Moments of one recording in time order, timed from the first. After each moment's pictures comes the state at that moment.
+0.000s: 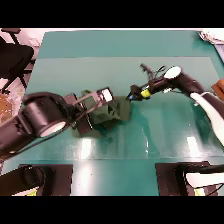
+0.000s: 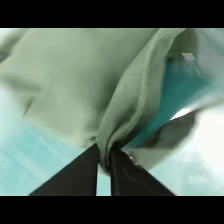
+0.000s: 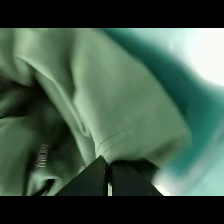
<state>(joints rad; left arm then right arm) -0.94 -1.01 1.23 1.89 -1.32 -1.44 0.20 -1.48 1.26 -0.73 1.13 1.40</state>
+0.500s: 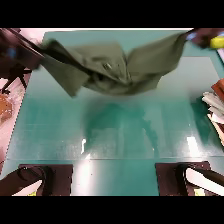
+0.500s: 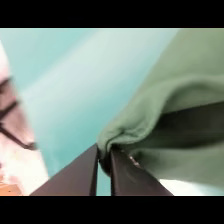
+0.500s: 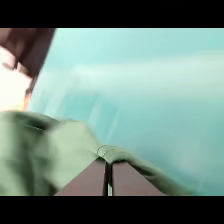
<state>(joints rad) -0.49 -1.01 1.70 1.96 -1.28 -1.42 -0.22 -1.15 1.61 -0.72 1.17 1.42</state>
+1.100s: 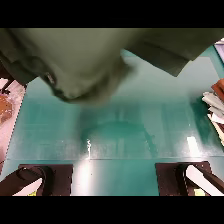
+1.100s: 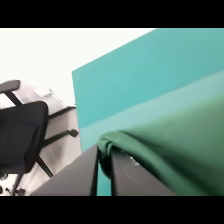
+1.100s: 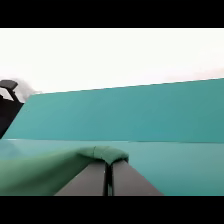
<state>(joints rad) -0.39 -0.99 1.92 1.97 -1.25 -1.37 -0.51 -1.01 1.90 -0.73 1.31 1.43</state>
